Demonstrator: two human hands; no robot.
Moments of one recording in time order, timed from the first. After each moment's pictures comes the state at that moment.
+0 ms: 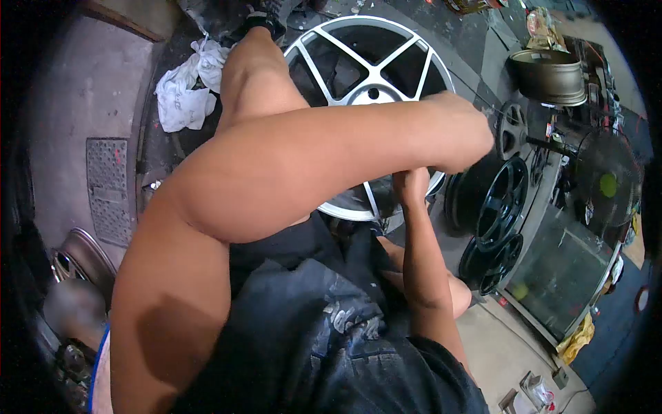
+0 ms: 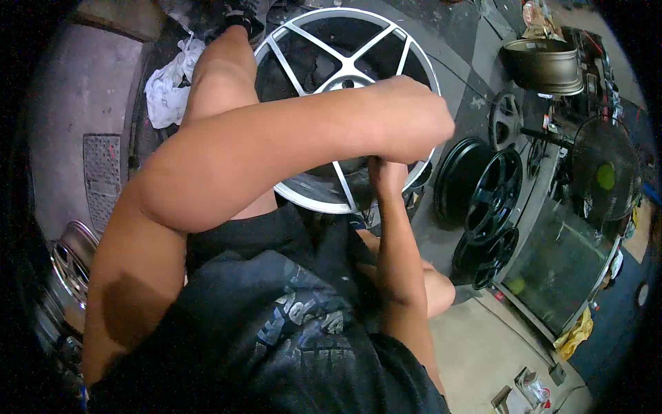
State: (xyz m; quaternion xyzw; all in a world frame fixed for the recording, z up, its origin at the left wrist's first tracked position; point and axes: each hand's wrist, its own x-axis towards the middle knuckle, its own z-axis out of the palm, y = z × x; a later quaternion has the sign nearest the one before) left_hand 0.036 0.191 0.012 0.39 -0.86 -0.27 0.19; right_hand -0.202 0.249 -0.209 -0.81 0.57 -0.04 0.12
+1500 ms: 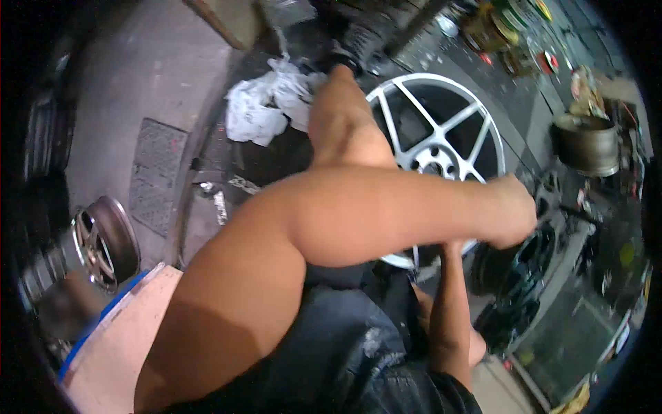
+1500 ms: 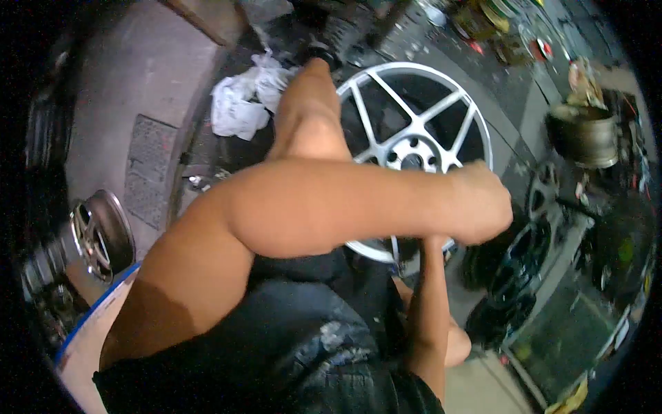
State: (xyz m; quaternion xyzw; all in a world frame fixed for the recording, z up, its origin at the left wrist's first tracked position) left_hand 0.043 0.198 0.022 0.38 -0.88 -0.26 0.14; right_hand -0.223 0.247 -0.237 -0.82 0.55 -0.06 0.13
